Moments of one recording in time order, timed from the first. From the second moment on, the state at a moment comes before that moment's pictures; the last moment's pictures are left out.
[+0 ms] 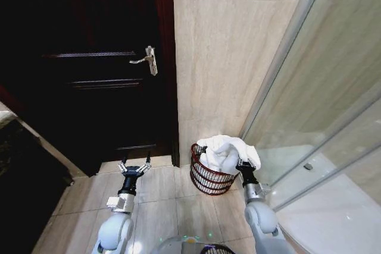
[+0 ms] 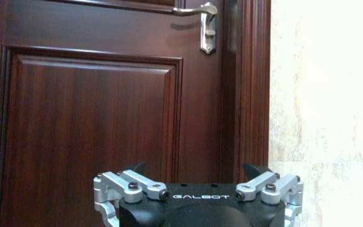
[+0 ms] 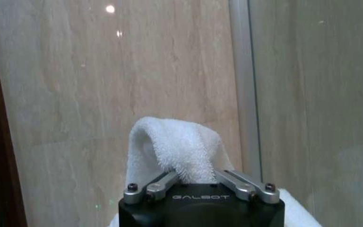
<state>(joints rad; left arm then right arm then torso) 1.64 -1.43 -0.61 -1.98 -0.19 -0.32 0.02 -1.46 1.42 0.52 1.87 0.25 0.13 0.07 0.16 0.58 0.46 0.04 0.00</state>
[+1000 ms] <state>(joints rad) 1.63 -1.43 -0.64 -1.96 -0.19 -0.38 0.00 -1.27 1.21 0.48 1.95 0.49 -0.49 0.14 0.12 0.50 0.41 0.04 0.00</state>
